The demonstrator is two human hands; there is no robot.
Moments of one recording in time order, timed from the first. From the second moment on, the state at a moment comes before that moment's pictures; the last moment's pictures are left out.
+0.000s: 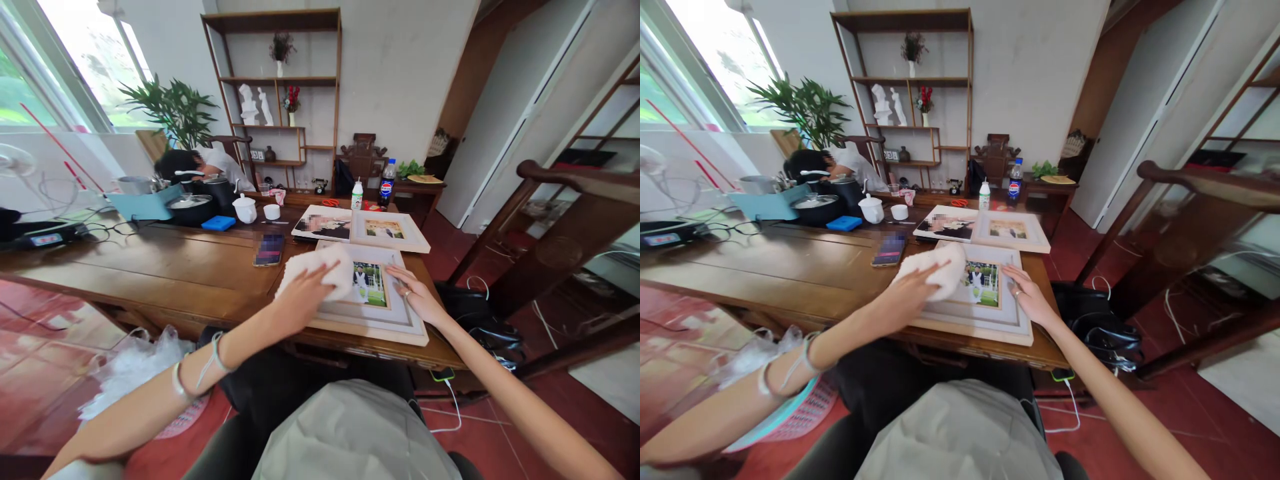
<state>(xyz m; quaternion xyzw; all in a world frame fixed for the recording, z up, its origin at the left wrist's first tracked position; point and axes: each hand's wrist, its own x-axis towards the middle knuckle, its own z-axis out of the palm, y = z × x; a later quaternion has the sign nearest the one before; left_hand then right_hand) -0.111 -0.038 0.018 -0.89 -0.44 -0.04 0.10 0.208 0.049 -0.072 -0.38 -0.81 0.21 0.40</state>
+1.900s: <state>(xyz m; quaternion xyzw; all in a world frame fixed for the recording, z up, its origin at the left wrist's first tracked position) -0.094 -0.077 0.009 -0.95 -0.31 -0.03 0.10 0.204 0.044 -0.071 -0.38 -0.82 0.19 0.39</state>
